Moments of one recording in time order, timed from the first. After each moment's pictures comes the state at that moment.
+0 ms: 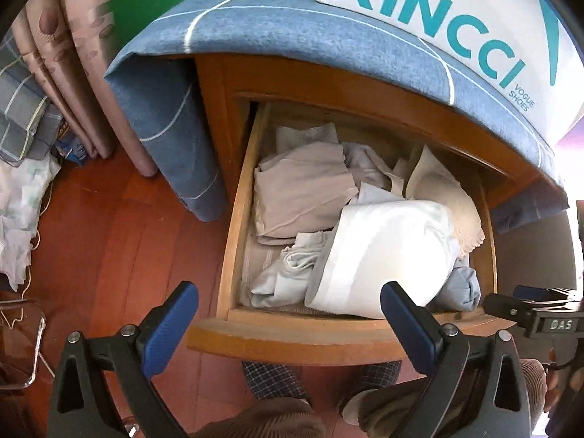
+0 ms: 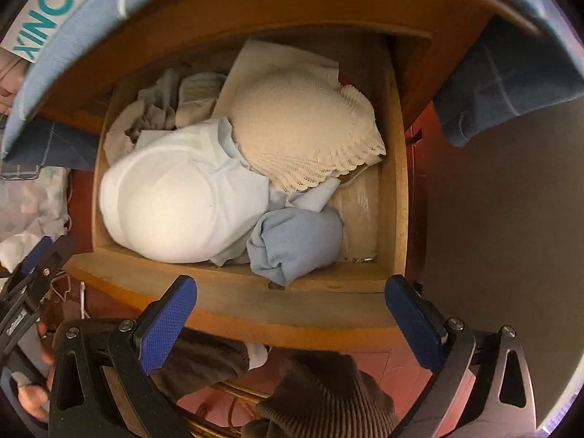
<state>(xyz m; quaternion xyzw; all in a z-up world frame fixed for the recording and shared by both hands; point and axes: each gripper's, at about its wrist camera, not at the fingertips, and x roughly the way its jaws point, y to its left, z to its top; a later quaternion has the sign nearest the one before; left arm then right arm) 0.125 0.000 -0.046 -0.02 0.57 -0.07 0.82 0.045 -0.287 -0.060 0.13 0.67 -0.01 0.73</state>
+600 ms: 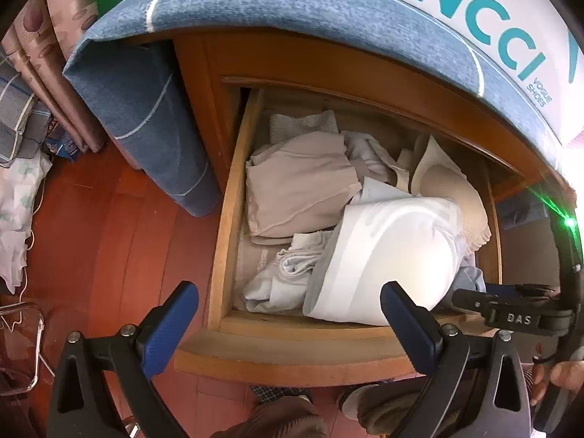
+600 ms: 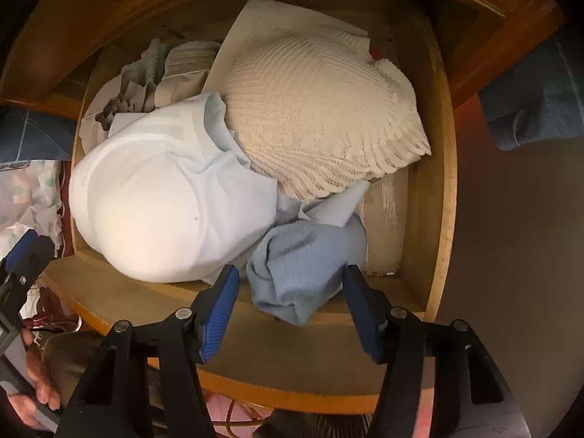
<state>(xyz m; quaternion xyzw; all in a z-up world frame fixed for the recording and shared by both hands) 0.141 -0.004 -0.062 -0.01 0.59 -0.09 0.80 0.066 -0.272 -0.099 0.12 0.71 0.00 0.69</state>
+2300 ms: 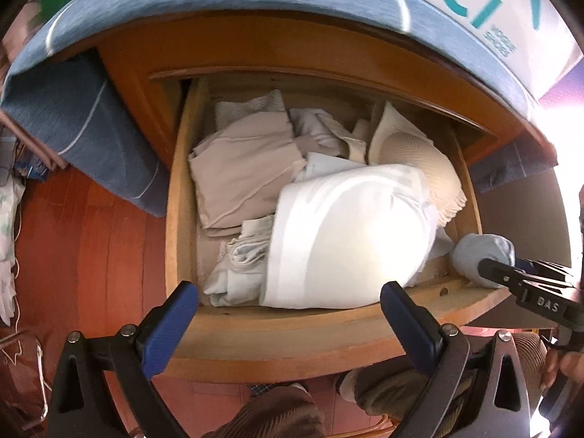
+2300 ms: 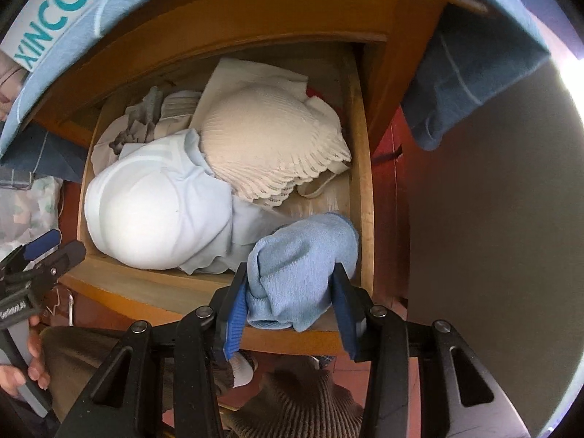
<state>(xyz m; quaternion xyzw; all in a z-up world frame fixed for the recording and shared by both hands) 0.132 -0.036 -0.066 0.02 0.61 -0.15 0.78 0.024 -0.298 -0.059 0.12 0.64 -0.04 0.75</state>
